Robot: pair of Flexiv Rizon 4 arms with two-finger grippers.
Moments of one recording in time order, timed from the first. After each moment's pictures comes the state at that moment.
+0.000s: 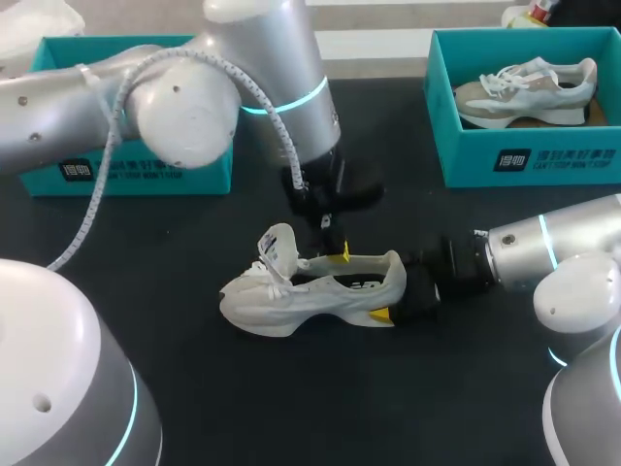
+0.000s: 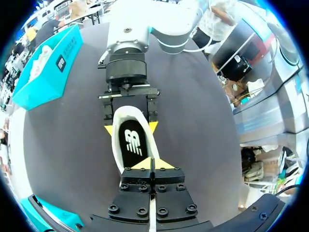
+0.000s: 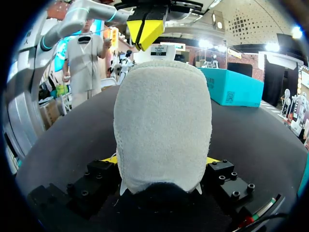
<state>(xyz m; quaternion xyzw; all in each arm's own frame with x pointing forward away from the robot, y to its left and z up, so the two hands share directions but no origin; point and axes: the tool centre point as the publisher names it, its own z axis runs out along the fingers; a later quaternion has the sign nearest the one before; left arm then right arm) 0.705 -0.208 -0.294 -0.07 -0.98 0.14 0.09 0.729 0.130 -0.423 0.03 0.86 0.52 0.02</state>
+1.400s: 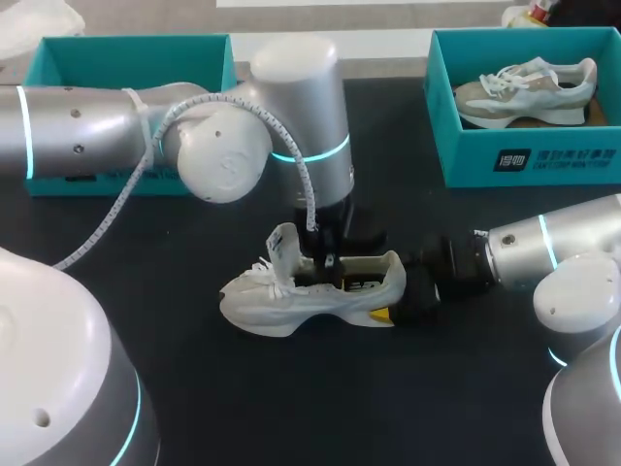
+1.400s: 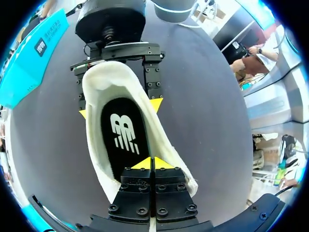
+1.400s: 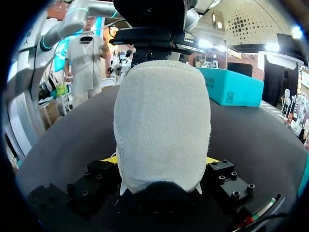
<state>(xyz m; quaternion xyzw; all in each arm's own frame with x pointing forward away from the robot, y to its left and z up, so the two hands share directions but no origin) 0.699 -0.201 -0.374 -0.10 -0.99 0.09 0.10 0.729 0.130 -0.423 0.03 0.86 0.52 0.02</state>
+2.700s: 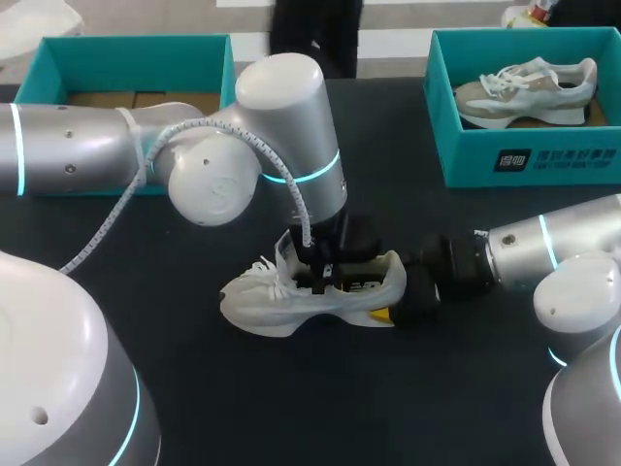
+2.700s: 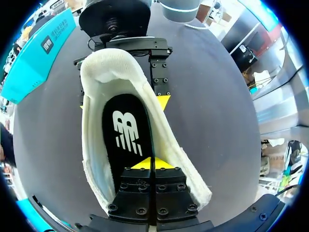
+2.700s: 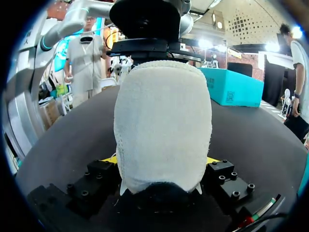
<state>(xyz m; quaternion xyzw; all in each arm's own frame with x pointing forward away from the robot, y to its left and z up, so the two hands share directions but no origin) 0.701 -0.201 -0.390 -0.08 -0.99 0.10 0.07 0.729 0.130 -0.423 0.03 0.86 0.52 0.02</state>
